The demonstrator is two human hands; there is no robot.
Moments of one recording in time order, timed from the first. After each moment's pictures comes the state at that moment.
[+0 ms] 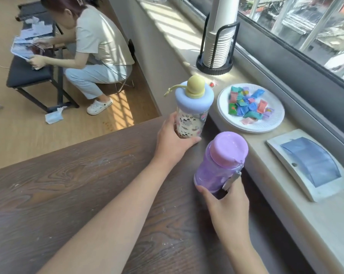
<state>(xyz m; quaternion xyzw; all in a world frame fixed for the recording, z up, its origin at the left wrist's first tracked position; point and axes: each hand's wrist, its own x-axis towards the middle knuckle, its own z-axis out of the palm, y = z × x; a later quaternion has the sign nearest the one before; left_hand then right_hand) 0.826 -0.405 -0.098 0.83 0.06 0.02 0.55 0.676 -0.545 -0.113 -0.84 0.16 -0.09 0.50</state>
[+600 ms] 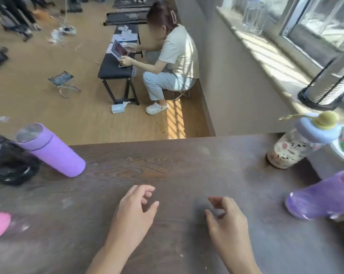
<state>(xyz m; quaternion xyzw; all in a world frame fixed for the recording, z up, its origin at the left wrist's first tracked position) 0.585 -0.108 -0.095 0.90 0.22 0.05 0.38 0.629 -0.338 -0.094 -0.92 -0.05 -0.03 0.39</state>
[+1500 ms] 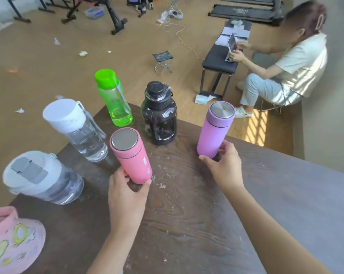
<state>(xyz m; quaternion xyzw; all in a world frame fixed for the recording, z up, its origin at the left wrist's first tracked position) 0.408 0.144 -0.110 0.71 0.55 0.26 0.36 0.643 0.027 -0.115 -0.85 -0.20 0.11 0.47</state>
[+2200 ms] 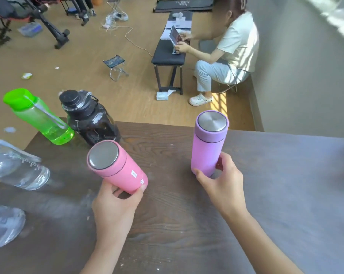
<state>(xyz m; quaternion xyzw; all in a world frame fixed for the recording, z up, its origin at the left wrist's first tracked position) 0.463 0.070 -0.104 0.73 0.41 0.25 0.48 0.629 -0.125 -0.106 -0.86 -0.13 0.04 0.50</state>
